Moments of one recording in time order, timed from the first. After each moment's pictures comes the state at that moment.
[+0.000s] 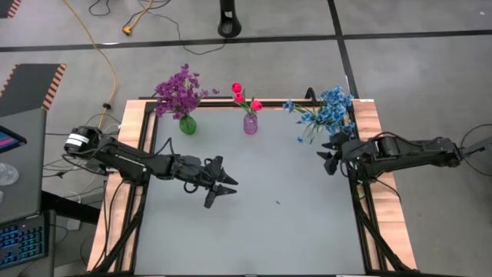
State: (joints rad) left arm -0.15 1.34 0.61 0.44 0.05 -0.33; right arm 0.05 0.49 0.54 -0.83 0.46 0.53
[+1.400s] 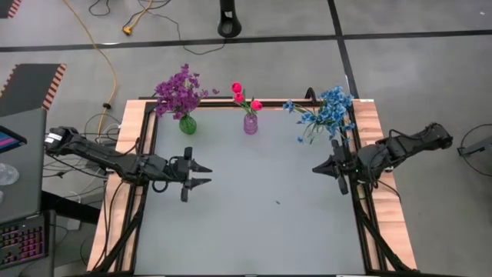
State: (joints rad) left arm -0.24 0.84 0.29 0.37 -0.25 -0.11; right arm 0.36 0.50 0.60 -0.53 0.29 0.35
